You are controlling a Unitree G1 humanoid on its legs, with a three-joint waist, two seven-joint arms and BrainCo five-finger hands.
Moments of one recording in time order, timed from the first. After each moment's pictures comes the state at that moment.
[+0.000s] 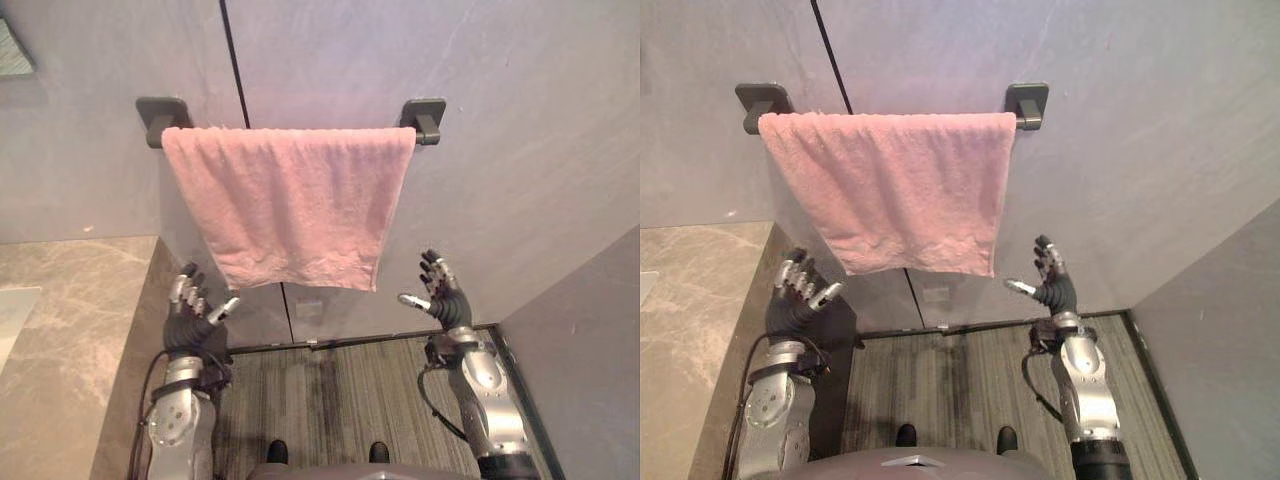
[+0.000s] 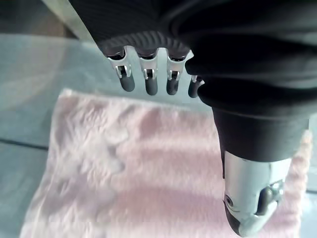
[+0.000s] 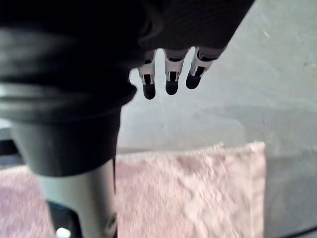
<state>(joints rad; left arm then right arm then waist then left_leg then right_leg) 0.37 0.04 0.07 -0.28 -0.25 -0.17 0.02 0.11 -0.11 0.09 -0.03 0.22 -0.06 0.10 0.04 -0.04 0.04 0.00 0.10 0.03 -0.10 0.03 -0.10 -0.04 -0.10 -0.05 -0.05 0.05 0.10</state>
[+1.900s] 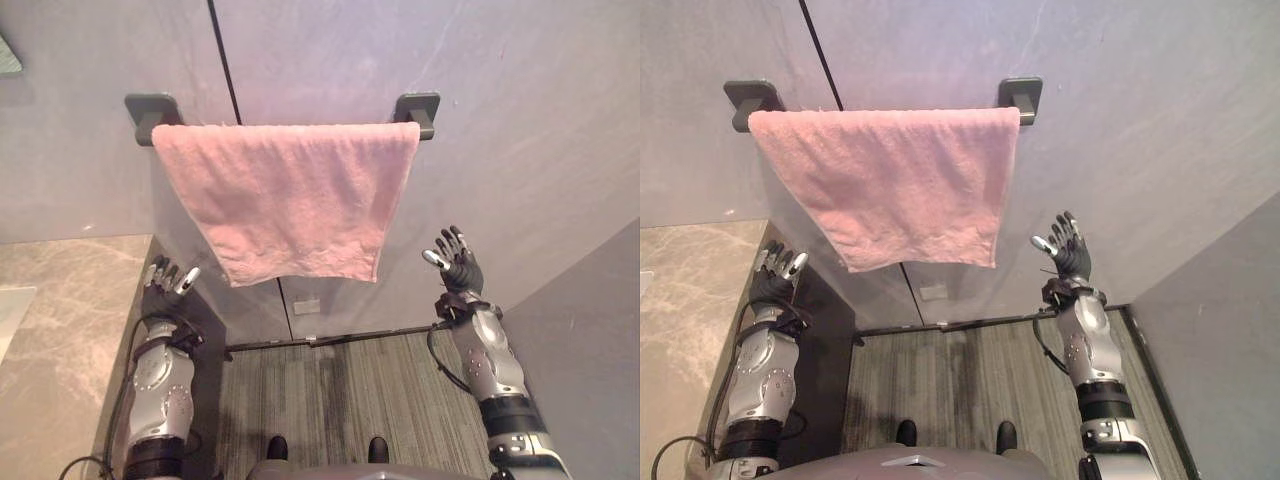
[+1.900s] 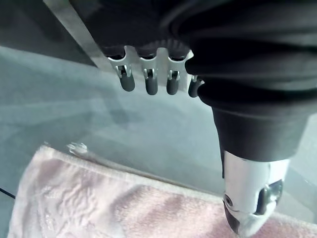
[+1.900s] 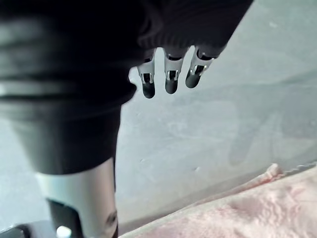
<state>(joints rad) 0.03 0.22 0.24 0.20 -0.52 -0.15 0.11 -0.17 -0.18 -0.05 0.27 0.55 -0.05 -0.04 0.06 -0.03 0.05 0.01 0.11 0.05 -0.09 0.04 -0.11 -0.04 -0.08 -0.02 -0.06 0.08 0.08</state>
